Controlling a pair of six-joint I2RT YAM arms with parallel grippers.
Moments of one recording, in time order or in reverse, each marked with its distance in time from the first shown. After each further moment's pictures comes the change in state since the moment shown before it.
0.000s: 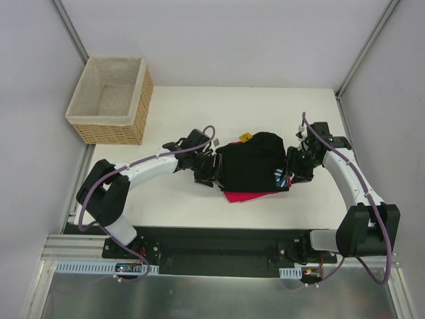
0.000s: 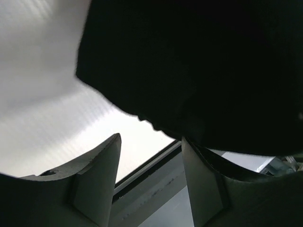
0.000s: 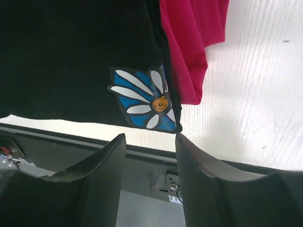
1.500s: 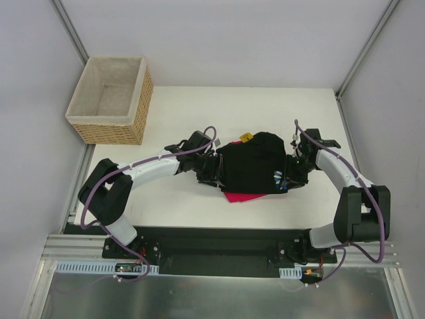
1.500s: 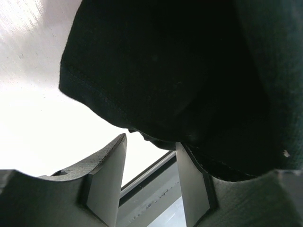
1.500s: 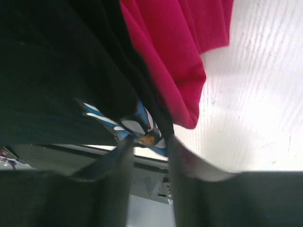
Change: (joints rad) left arm -0.038 0.029 -0.036 0.113 -0.009 -0.061; right arm 0.005 0.105 -0.127 0.109 -0.019 0.014
